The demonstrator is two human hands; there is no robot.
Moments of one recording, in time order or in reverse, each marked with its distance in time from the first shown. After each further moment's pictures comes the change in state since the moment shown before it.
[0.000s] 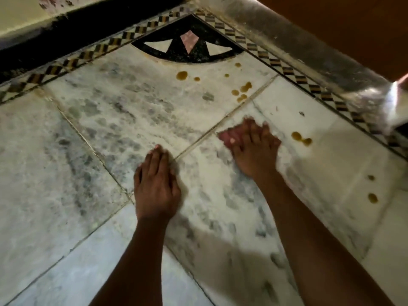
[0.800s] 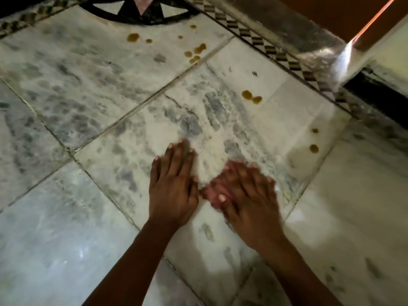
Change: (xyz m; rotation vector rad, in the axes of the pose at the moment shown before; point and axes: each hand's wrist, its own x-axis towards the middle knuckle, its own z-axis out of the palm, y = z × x) left_hand -0.124 0.131 0.025 0.004 -0.164 0.256; right_hand -0.246 0.134 0.017 -0.077 0.093 -0.176
